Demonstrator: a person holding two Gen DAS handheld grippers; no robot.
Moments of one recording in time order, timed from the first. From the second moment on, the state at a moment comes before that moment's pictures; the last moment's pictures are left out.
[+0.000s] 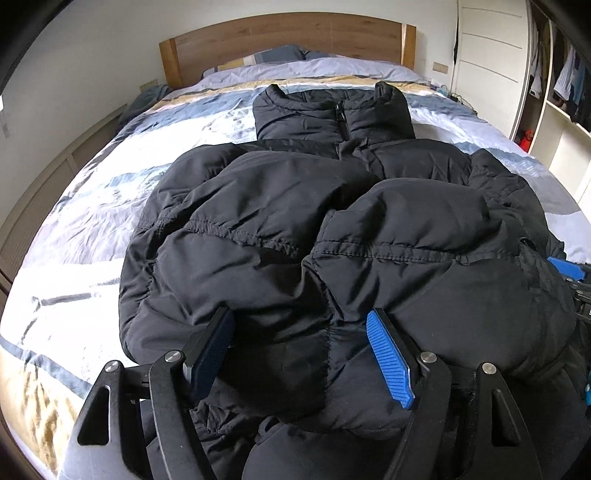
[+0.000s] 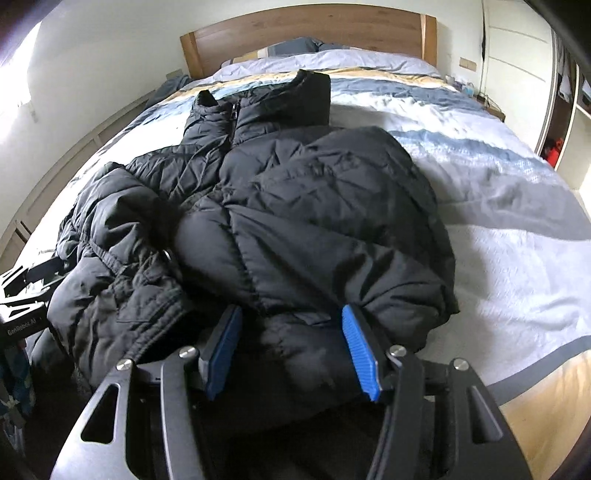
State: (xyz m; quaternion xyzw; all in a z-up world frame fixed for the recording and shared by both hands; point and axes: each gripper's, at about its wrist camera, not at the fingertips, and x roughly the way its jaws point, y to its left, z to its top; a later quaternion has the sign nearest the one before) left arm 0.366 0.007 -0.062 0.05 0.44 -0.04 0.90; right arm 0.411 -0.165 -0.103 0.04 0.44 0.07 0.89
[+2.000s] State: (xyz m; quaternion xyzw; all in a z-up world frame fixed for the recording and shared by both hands) left arm 0.338 0.034 0.043 0.08 0.33 -0.01 0.94; right arm 0.385 -0.186 0.012 0.06 0.36 0.06 0.93
